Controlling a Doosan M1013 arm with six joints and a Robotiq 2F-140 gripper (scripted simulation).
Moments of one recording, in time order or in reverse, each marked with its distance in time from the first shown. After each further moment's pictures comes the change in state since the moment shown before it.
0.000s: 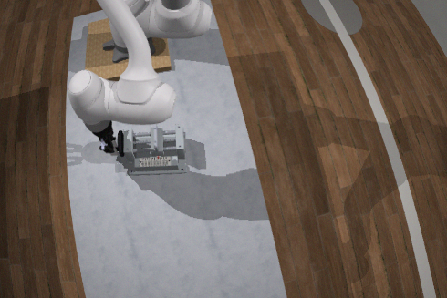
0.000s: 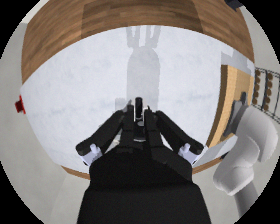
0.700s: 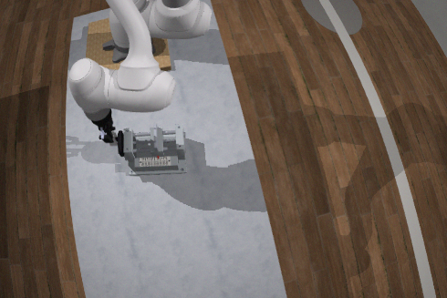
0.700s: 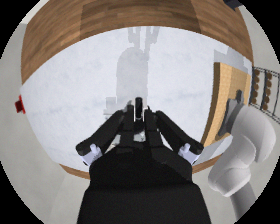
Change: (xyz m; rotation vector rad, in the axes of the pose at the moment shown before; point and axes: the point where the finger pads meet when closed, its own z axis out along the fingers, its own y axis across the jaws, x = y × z) arm 0.000 0.031 -0.012 -0.004 0.000 -0.001
